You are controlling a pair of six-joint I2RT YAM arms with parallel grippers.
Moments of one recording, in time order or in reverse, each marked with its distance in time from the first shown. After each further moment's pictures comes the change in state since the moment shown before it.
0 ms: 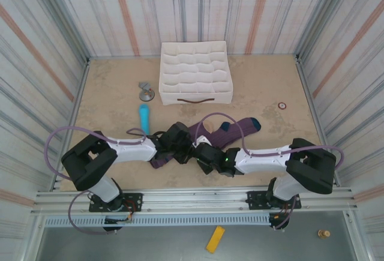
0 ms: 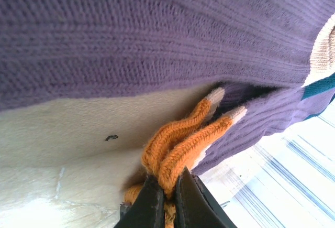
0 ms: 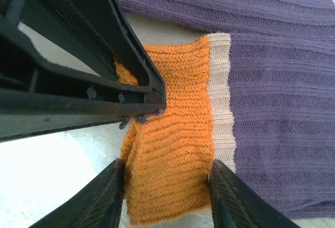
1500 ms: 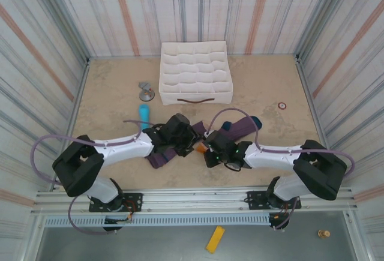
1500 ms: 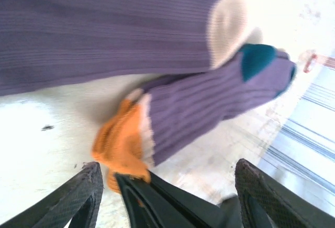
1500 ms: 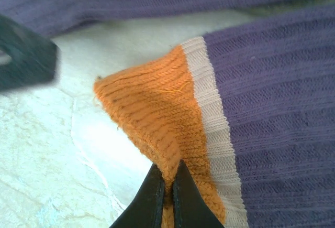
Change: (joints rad) left arm 0.013 -0.094 0.140 -0.193 -0.073 0.216; right arm -0.223 -0.085 -0.080 0.060 -0.342 0.138
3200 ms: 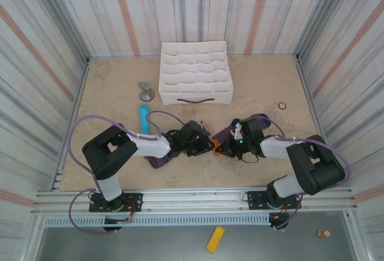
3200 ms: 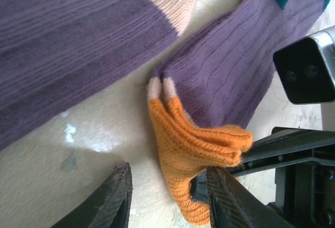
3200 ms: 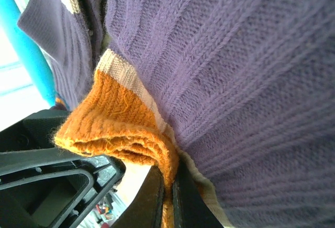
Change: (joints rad) left arm -0.073 0.293 -0.001 0.351 0.027 0.455; right arm -0.551 0.063 -0.143 0.204 -0.693 0.395
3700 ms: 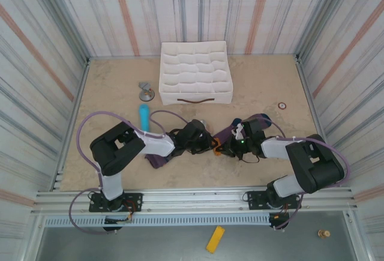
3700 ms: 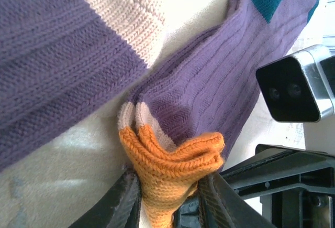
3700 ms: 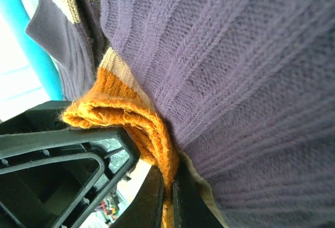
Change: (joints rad) left arm 0.009 0.076 0.039 0.078 0.011 -0.020; right arm -0.026 0.013 -0.027 0.064 -0.034 0.024
